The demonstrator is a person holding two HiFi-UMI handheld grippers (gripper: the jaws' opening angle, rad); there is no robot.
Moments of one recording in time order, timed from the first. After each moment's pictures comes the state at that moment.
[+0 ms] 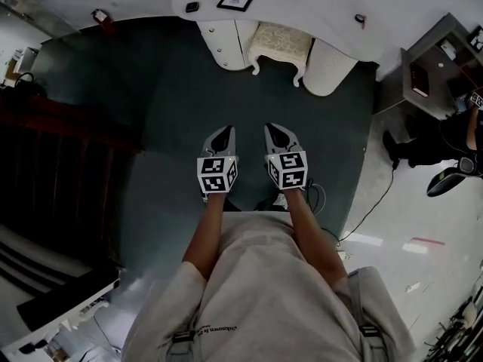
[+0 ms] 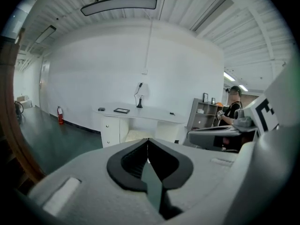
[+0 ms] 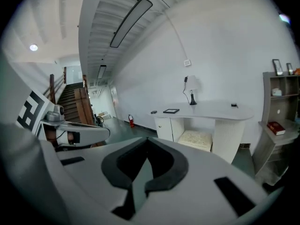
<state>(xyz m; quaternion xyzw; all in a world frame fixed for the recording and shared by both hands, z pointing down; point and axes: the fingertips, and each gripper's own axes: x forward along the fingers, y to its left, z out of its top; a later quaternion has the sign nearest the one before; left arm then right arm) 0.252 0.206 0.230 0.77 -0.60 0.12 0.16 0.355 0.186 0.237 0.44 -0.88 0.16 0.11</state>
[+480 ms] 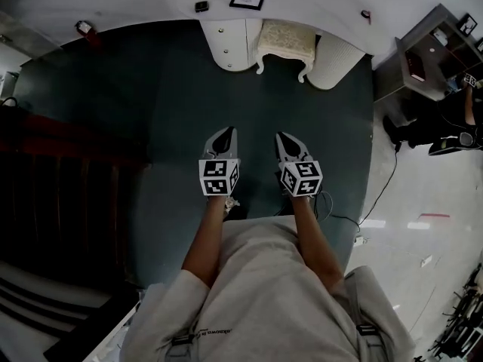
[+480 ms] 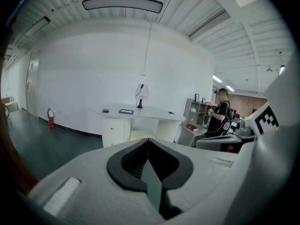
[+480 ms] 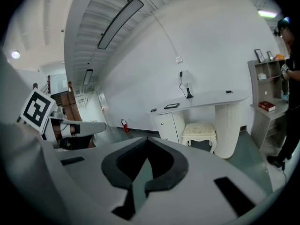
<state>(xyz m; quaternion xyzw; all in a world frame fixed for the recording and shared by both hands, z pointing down) 0.092 0.206 0.234 0.82 -0.54 0.13 0.15 0.226 0.216 0.265 0.50 -0.83 0.22 0.07</state>
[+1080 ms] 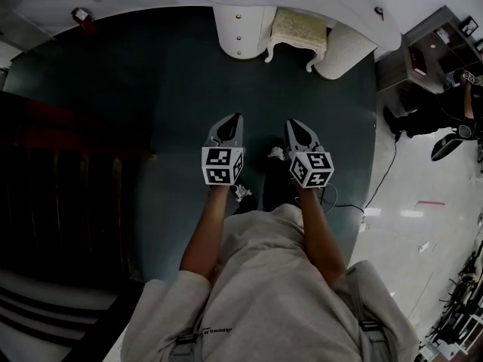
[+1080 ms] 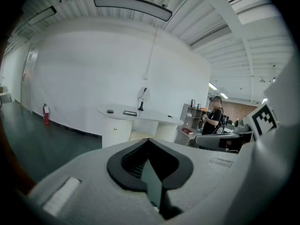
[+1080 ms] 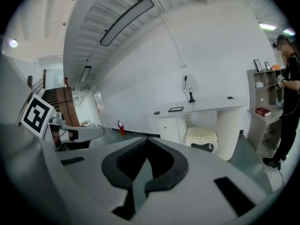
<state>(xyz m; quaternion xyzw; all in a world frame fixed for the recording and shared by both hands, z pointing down) -0.018 0.209 0.229 0.84 -0.51 0.09 0.16 0.124 0.222 0.243 0.54 -0.82 0.19 0.07</state>
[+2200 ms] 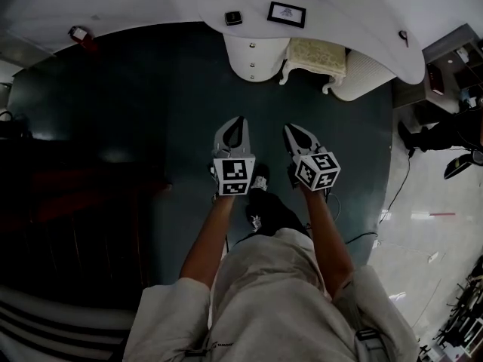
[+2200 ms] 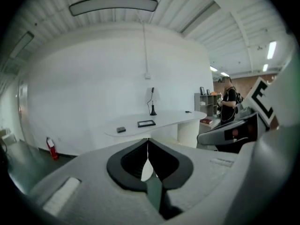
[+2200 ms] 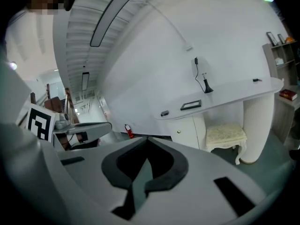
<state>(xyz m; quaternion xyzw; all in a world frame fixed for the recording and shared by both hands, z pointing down) -0.067 -0.010 0.224 0.83 -0.54 0.16 0.04 0.052 0.006 0.266 0.47 -0.84 0.25 0.04</state>
